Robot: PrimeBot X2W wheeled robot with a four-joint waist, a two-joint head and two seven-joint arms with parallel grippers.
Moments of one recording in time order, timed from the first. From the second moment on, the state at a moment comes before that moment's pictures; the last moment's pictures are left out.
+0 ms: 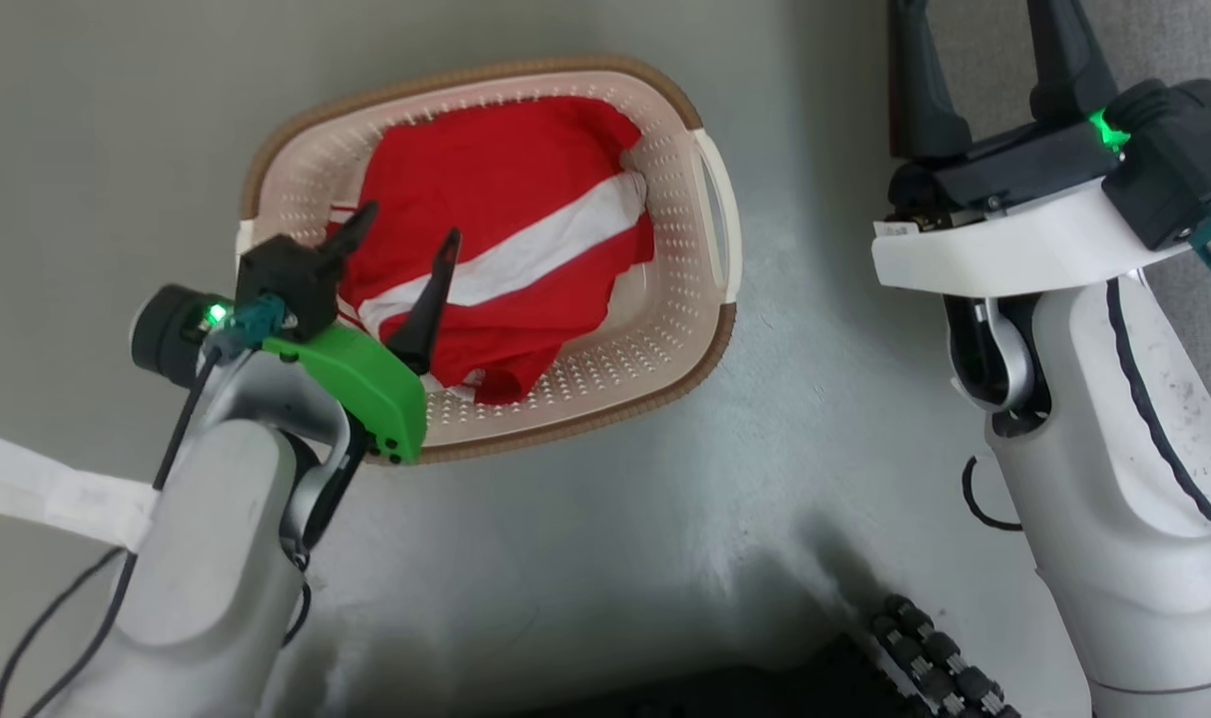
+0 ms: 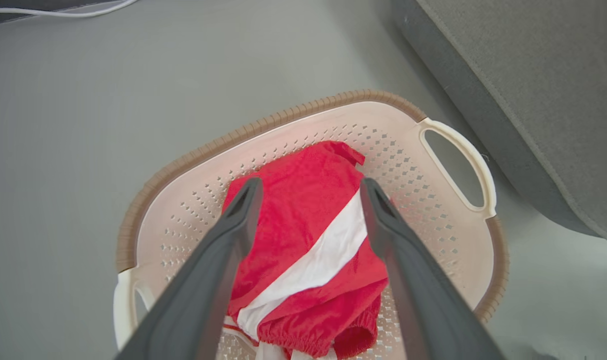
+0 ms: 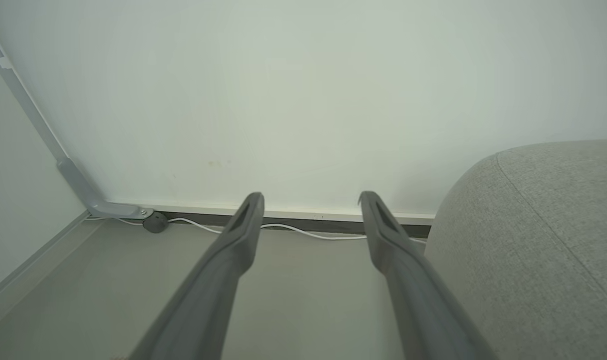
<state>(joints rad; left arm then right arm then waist) -0.52 0.17 -0.43 0.25 -0.34 -0.12 0.02 -0.55 -0.10 0.30 -0.03 0.18 -0.07 -0.25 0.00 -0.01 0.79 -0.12</state>
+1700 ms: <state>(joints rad) -0.72 0.28 -0.79 0.32 -0.55 -0.12 0.21 -0.63 -0.06 0.24 -0.01 0.19 -0.02 -0.26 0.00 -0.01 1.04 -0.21</state>
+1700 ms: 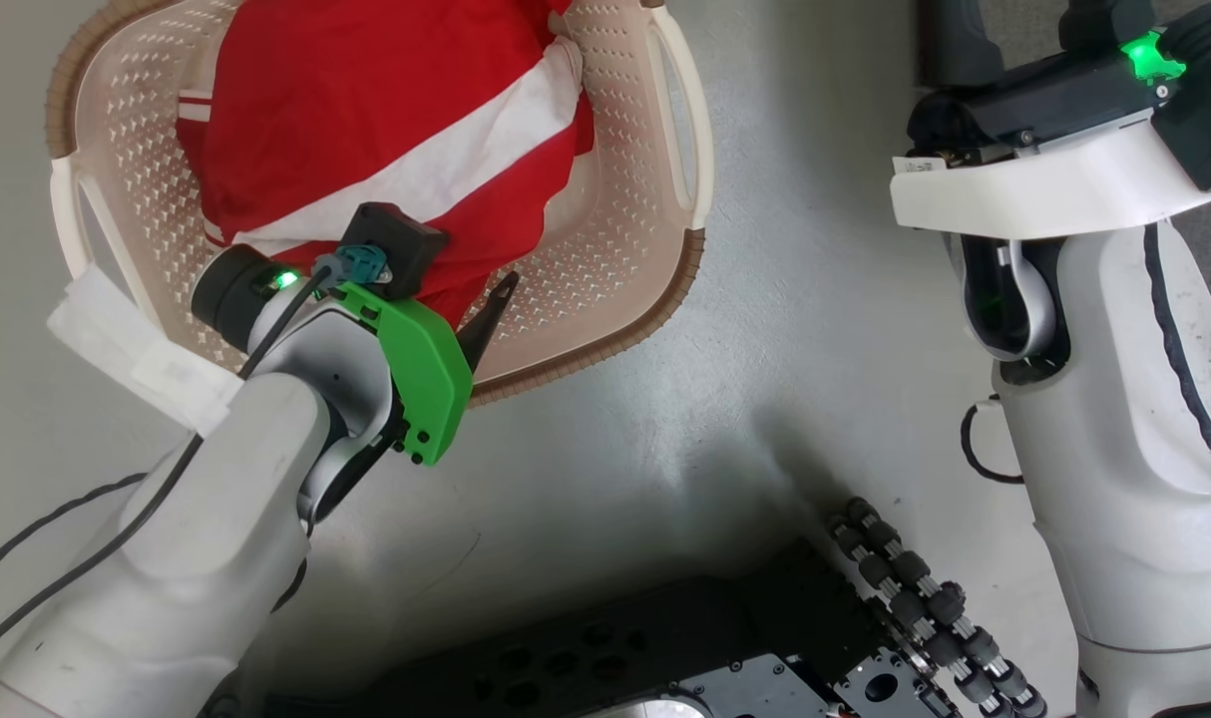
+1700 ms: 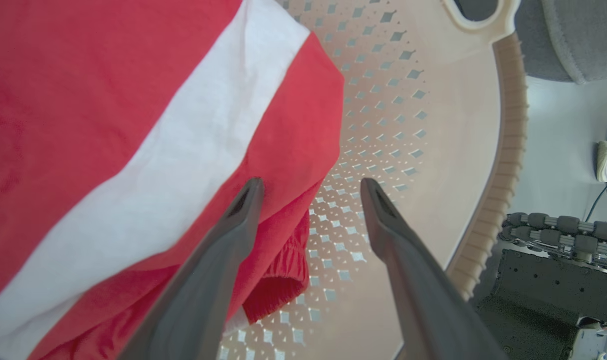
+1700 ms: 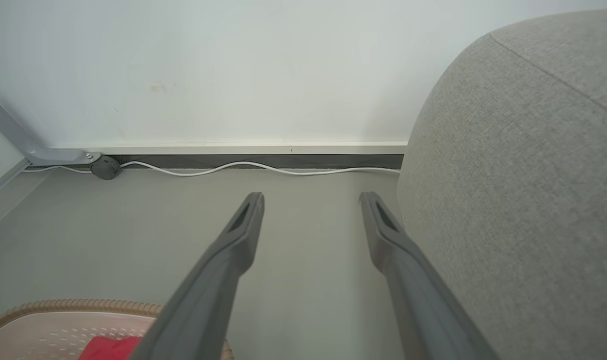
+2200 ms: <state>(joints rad) -0.76 0.32 -0.88 0.30 -0.60 -0.12 0.21 -0.64 -0.06 0.24 0.00 0.19 -0.01 -0.26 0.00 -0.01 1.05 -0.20</state>
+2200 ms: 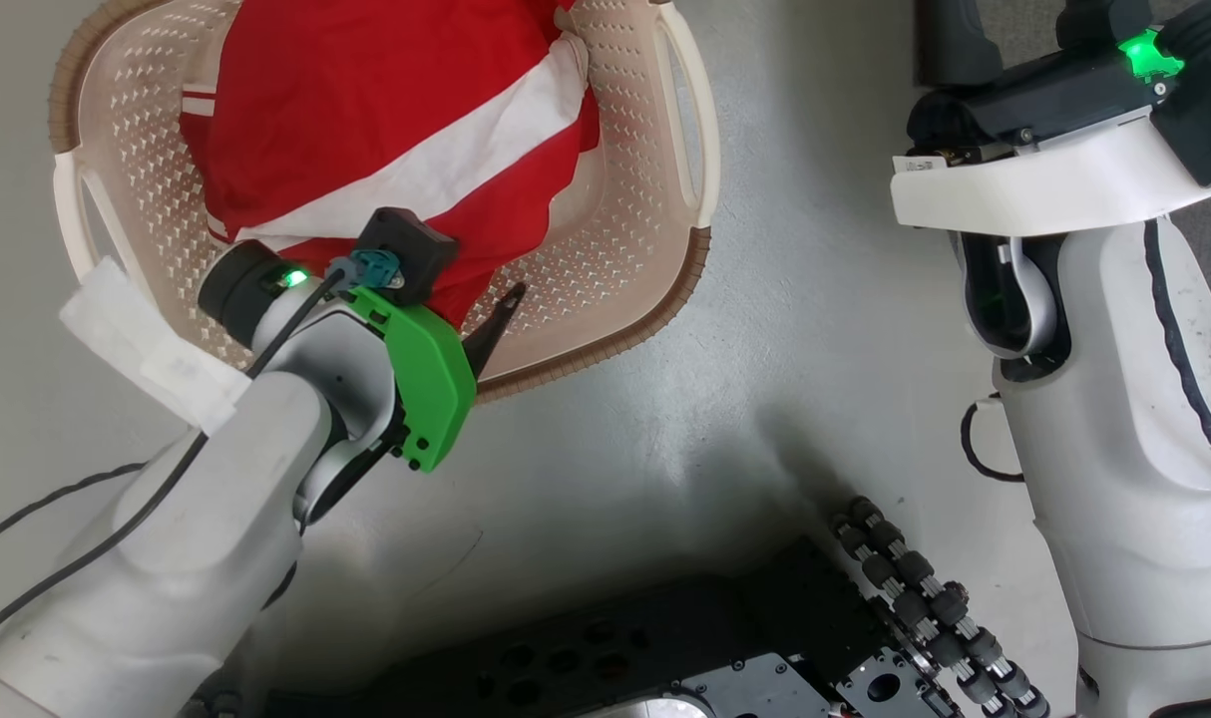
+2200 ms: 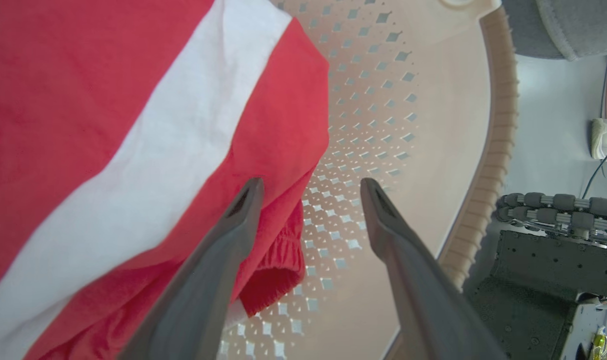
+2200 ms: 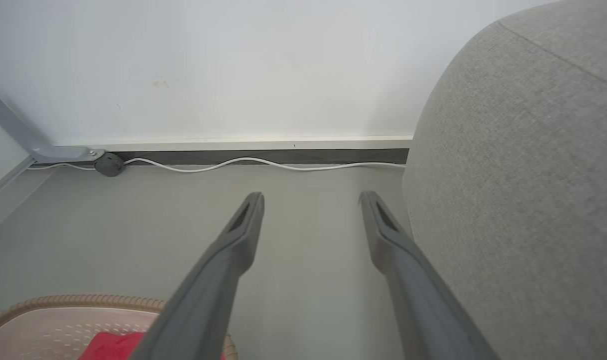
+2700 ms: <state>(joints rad) -0.80 0.34 -0.90 0.34 -0.61 -0.12 0.18 -0.64 -0.06 0.24 0.00 0.19 -0.01 -0.26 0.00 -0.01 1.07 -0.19</state>
